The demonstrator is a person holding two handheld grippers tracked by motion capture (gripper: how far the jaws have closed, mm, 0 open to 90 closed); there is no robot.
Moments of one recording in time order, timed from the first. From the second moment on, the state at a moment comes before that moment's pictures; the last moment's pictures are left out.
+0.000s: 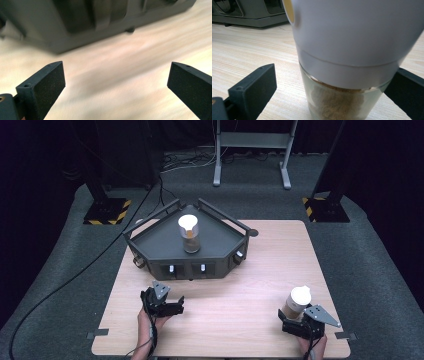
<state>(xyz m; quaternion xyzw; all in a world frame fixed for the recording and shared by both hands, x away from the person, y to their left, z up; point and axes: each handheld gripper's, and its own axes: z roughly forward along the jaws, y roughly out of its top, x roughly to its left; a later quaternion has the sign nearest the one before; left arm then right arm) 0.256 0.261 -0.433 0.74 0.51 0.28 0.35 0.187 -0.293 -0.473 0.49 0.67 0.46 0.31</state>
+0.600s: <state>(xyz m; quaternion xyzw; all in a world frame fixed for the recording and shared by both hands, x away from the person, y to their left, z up) 0.252 0.268 -0.444 0.73 0.54 0.26 0.33 0.186 -0.292 -0.473 0.49 0.67 0.46 0.32</state>
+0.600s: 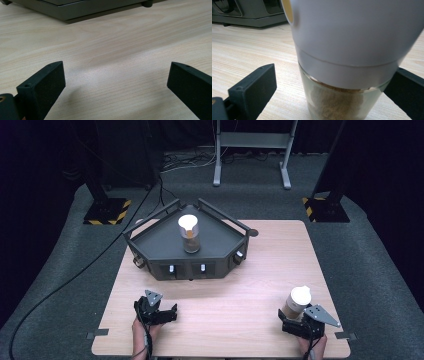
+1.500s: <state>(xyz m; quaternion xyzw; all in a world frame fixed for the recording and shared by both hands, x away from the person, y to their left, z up) 0.271 0.276 -0.440 0.75 0.53 0.23 0.32 0.186 -0.289 -0.472 0.49 0.67 0.45 0.32</state>
